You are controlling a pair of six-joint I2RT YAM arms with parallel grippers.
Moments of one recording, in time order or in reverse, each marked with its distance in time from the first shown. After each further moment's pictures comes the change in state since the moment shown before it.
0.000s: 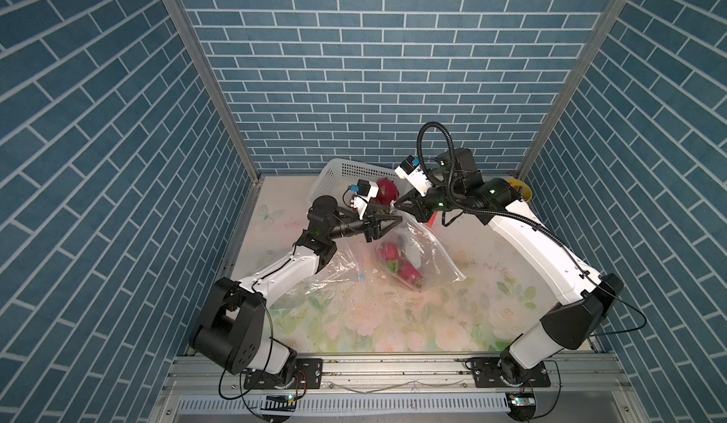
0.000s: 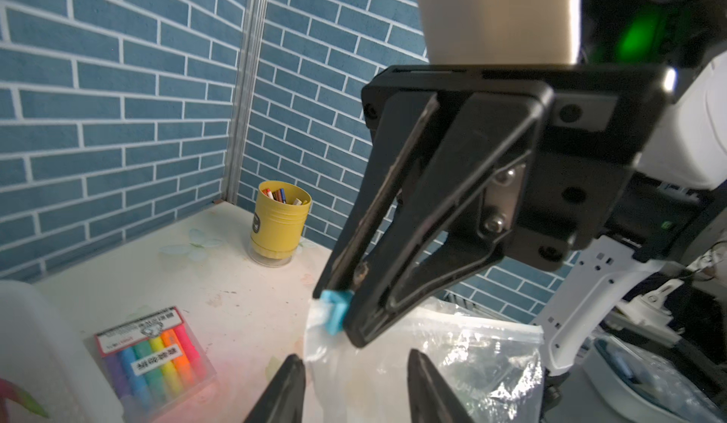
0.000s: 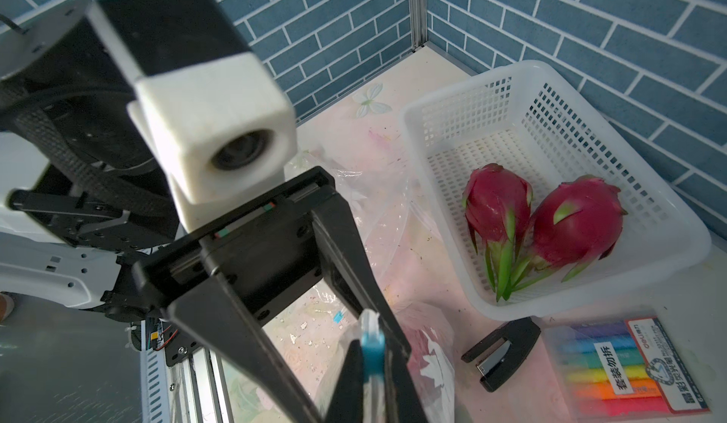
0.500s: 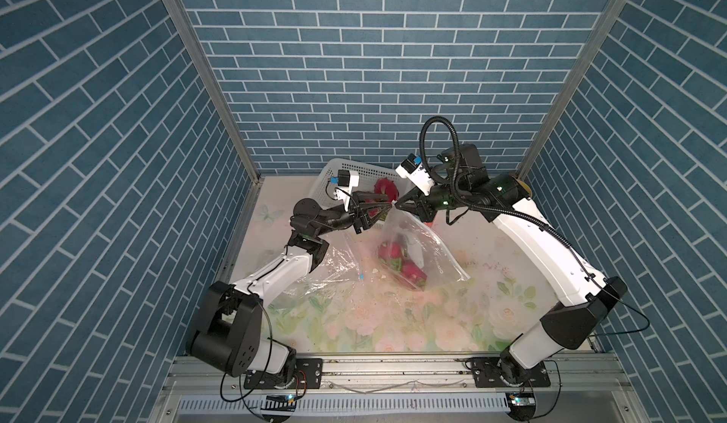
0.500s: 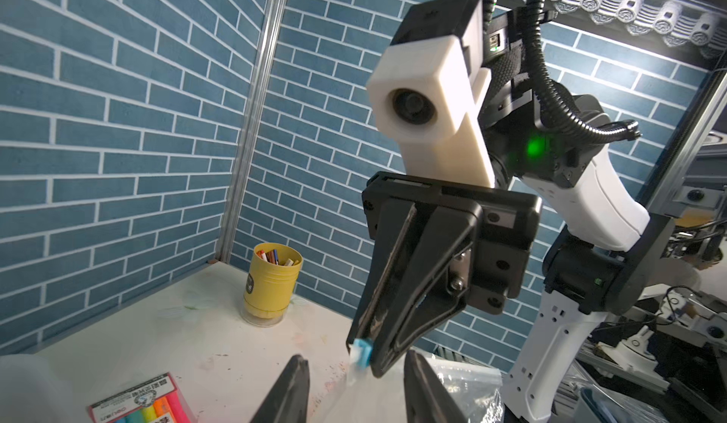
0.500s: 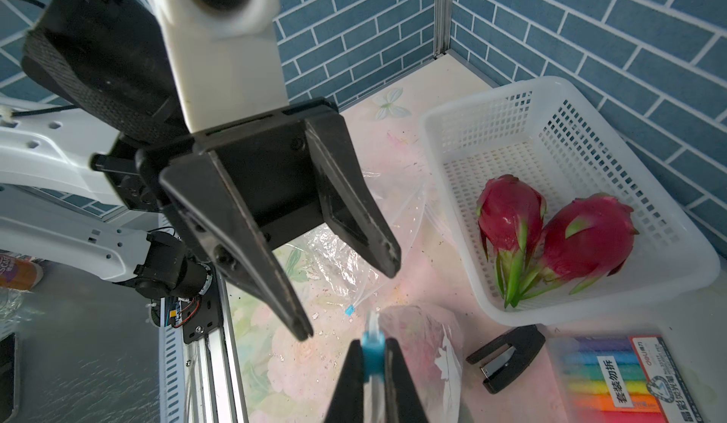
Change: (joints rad) left arm 0.074 0.010 -0.023 0.327 0.039 -0.264; right arm 0.000 0.000 0.056 -0.076 -0.051 -0.057
